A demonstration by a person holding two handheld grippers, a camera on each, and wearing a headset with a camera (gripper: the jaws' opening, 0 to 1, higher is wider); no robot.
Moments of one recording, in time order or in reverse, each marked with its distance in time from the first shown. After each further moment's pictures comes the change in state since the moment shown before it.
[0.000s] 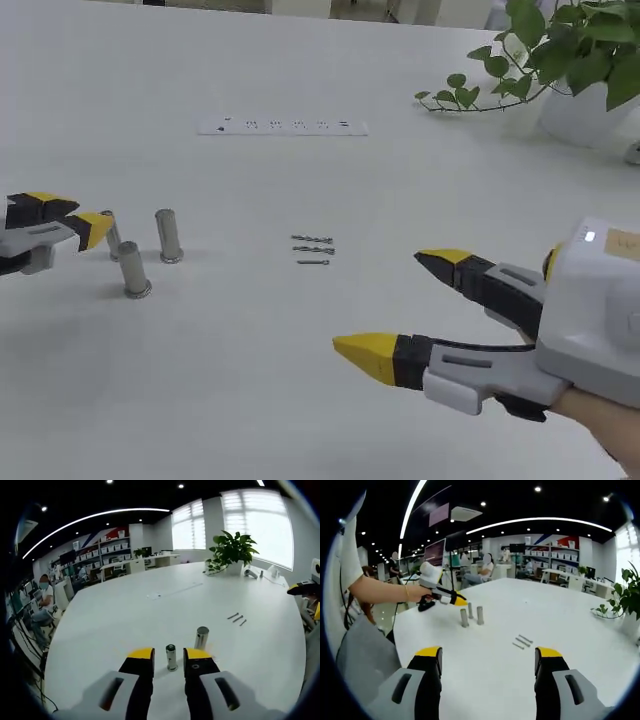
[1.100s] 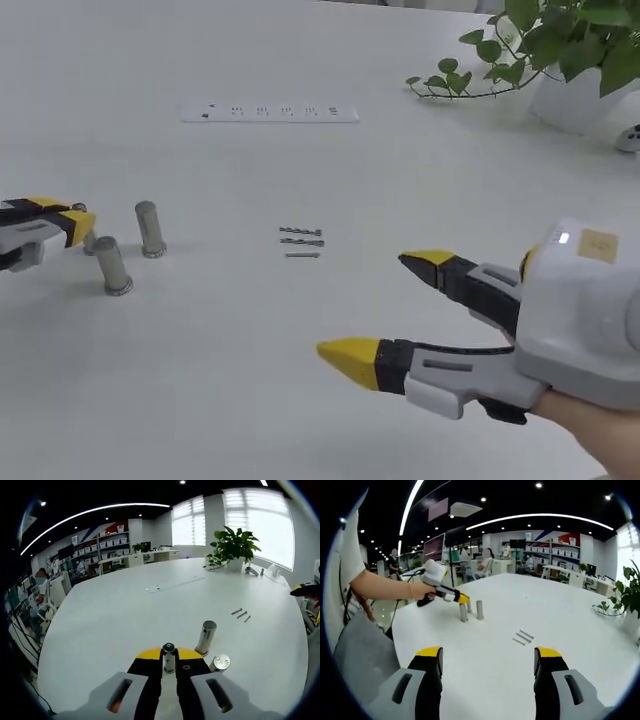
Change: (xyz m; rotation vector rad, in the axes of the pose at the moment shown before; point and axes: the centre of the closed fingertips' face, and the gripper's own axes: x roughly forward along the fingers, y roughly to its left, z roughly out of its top) left arm 0.016 0.002 -0.014 -0.025 0.037 -0.014; right arm 0.008 -0.001 -0.012 -0.003 0.039 0.002
